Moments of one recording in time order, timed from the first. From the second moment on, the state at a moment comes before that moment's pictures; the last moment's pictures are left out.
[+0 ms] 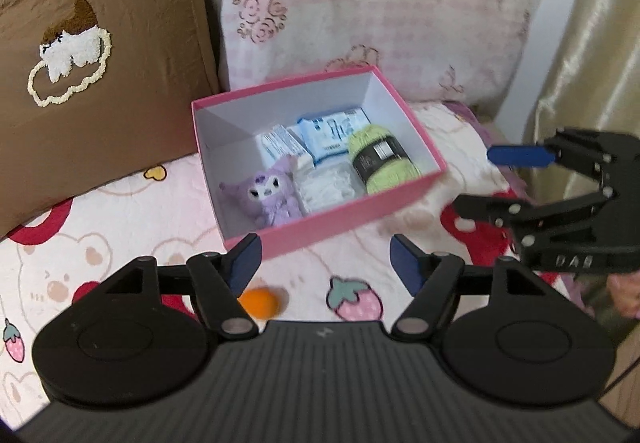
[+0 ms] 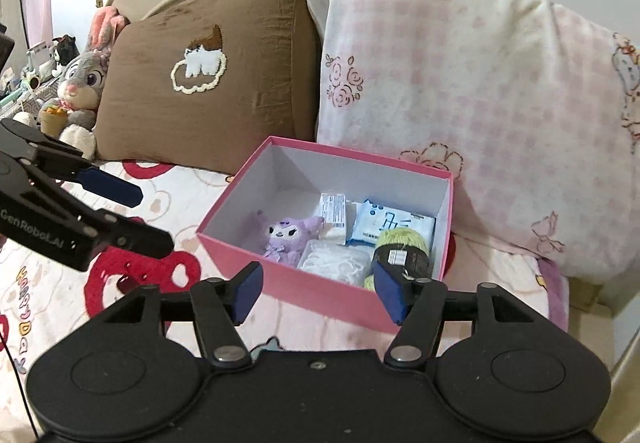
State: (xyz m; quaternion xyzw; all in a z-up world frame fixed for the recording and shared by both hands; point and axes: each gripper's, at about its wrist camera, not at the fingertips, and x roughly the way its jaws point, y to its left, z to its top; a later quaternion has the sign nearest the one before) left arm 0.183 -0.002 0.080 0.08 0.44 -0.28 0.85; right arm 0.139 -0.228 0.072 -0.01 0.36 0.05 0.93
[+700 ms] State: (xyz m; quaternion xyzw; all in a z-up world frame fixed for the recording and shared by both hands) left arm 0.137 0.041 0.041 0.07 0.48 -0.31 0.82; right arm 0.086 -0.180 0.072 -0.04 0.38 0.14 0.91
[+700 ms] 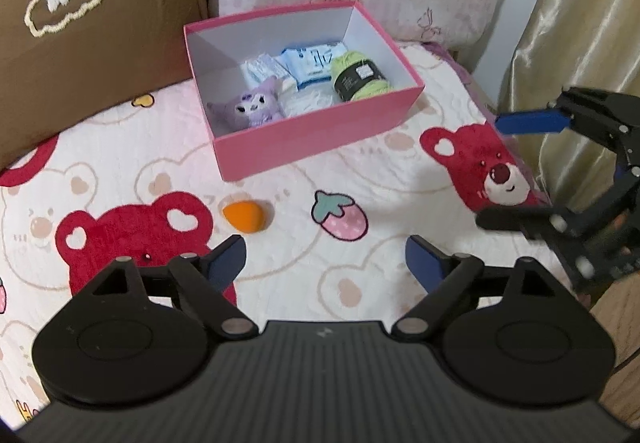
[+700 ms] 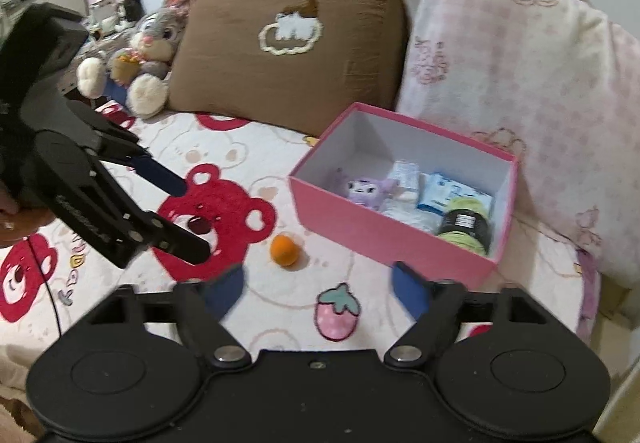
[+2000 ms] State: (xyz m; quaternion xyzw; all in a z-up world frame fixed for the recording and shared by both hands) left arm 0.199 0.067 -0.134 -0.07 0.43 -0.22 0.87; right arm 0.188 -0.118 -0.133 -0.13 0.30 0.26 0.91
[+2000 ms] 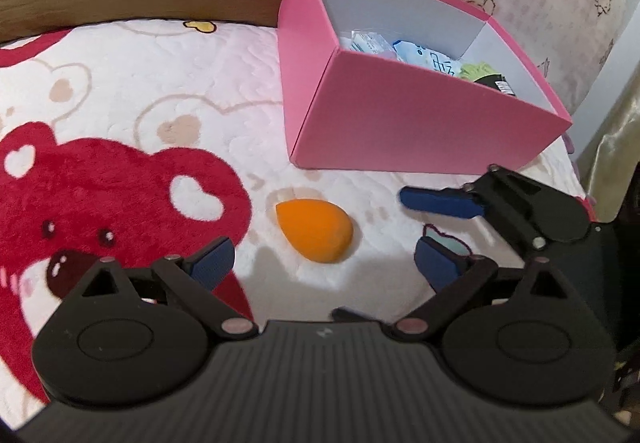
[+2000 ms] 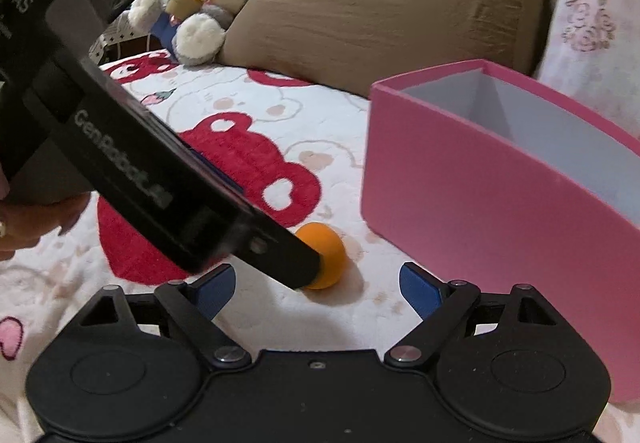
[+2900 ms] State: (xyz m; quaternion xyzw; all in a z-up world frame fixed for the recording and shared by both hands) left arm 0.201 0.063 -0.147 -0.15 0.45 -0.23 0.85; right arm 0.182 -0.124 -0.137 -0.06 0.33 0.23 0.91
